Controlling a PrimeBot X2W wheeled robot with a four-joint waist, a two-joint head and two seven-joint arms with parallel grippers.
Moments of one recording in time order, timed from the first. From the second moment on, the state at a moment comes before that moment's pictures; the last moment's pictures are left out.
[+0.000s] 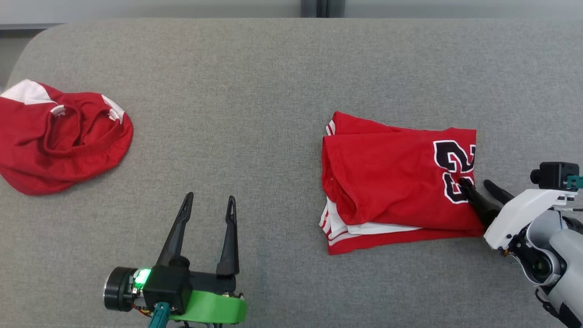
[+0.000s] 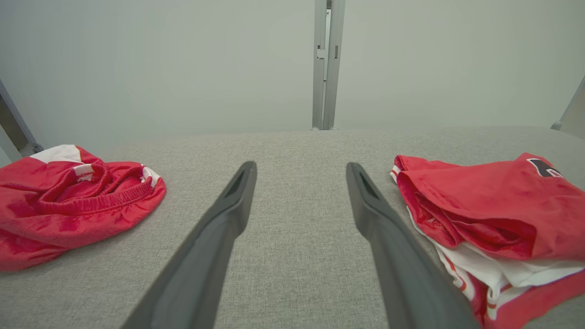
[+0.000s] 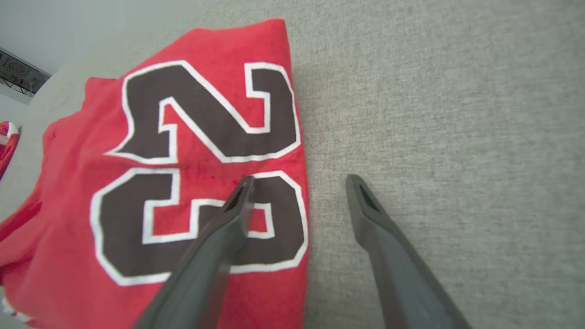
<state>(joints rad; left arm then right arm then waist) 0.00 0.05 -0.30 -0.03 -0.11 0.09 -0.26 -0.46 -0.58 0.62 0.56 1.15 0.13 -0.03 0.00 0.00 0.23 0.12</state>
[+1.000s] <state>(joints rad) -0.35 0.05 -0.40 -0.22 0.00 0.03 -0.26 -0.92 -1.04 0.56 0.62 1.16 0.13 -0.22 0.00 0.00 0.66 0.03</state>
